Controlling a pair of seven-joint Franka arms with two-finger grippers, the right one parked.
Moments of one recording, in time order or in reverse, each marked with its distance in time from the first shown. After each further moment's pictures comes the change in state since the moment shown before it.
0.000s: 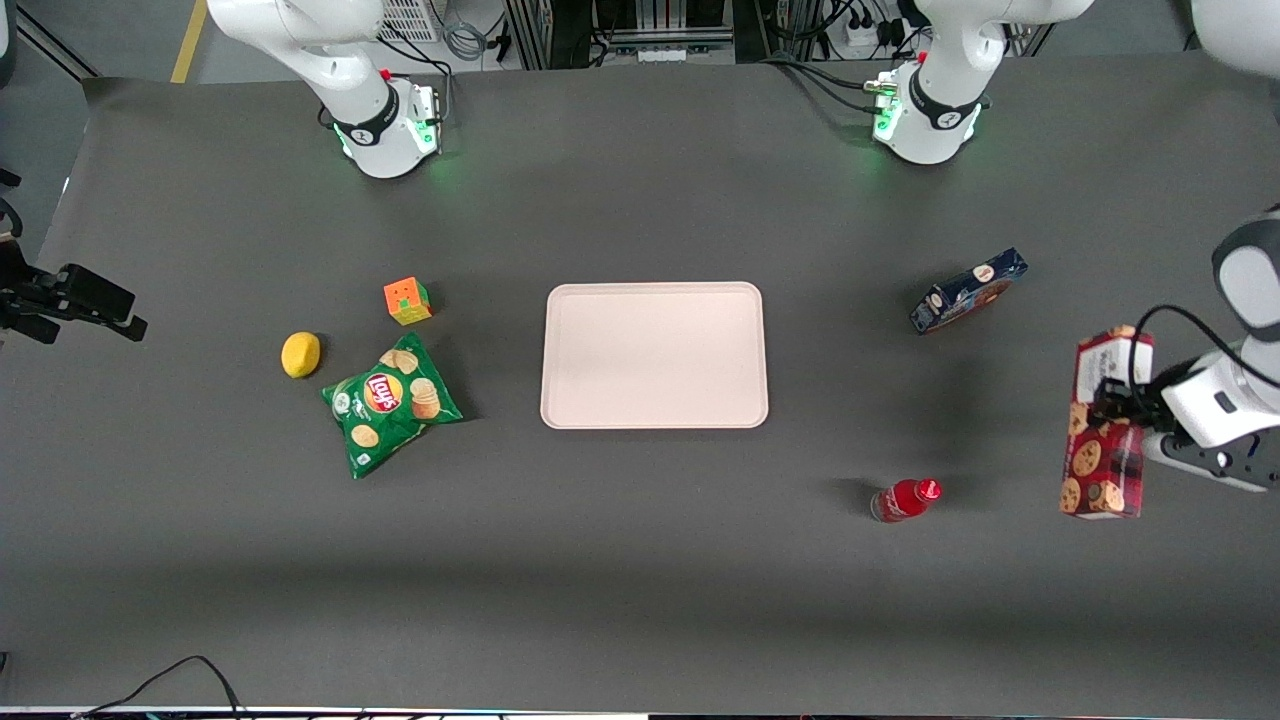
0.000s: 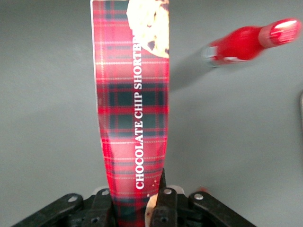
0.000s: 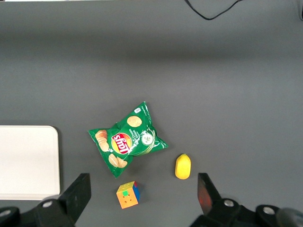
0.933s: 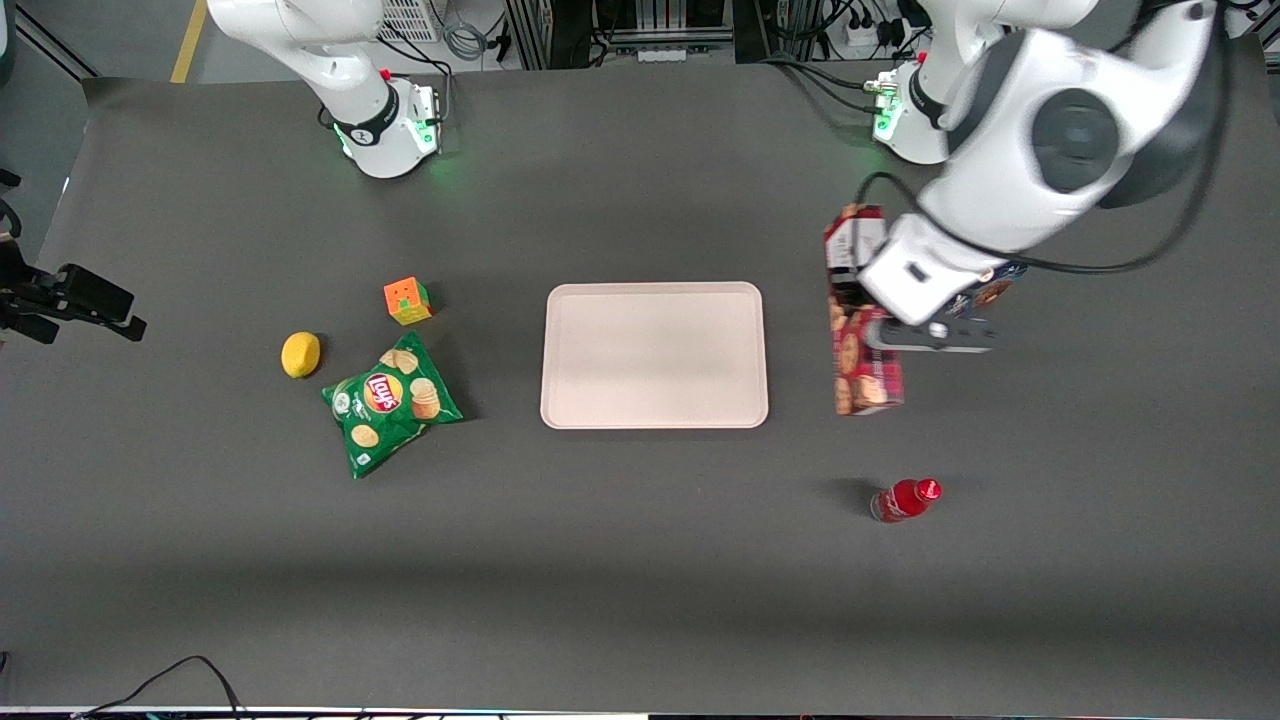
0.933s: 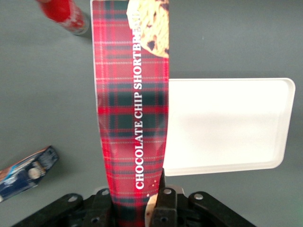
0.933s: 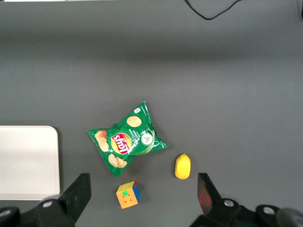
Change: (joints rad) arm -0.157 -0.214 -0.430 -0.098 0.053 -0.053 -0.872
